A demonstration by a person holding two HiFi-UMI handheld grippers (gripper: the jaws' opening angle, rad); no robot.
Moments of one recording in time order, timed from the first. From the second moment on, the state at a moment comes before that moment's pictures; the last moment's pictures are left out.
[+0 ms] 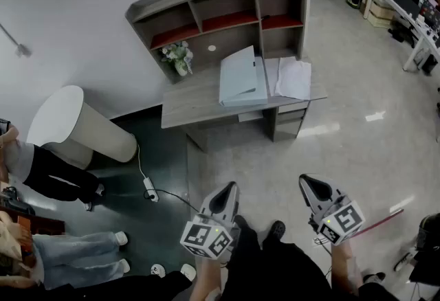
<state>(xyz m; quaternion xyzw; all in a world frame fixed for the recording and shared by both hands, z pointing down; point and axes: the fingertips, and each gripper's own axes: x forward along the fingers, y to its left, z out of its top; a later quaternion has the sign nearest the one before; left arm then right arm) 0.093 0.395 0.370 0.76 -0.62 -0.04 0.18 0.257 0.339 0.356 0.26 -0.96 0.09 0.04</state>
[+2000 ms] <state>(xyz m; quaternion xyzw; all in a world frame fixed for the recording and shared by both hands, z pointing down) -0.048 0.222 0.388 0.81 -0.56 -0.02 0.17 0.126 0.187 0.346 0.36 -0.93 0.07 0.03</state>
